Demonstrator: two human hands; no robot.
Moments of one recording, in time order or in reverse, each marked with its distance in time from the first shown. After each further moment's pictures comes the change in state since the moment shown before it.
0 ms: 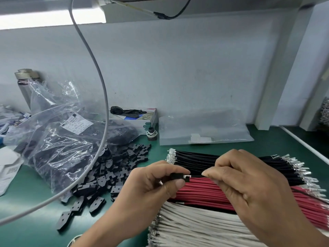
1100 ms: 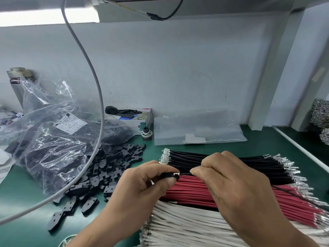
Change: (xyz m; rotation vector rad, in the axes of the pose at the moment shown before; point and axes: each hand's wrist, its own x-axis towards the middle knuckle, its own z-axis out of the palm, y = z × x) left_hand -0.002 -0.001 0.001 0.232 0.068 0.036; right_hand 0.000 -0.004 0.007 -0.183 -0.041 -0.136
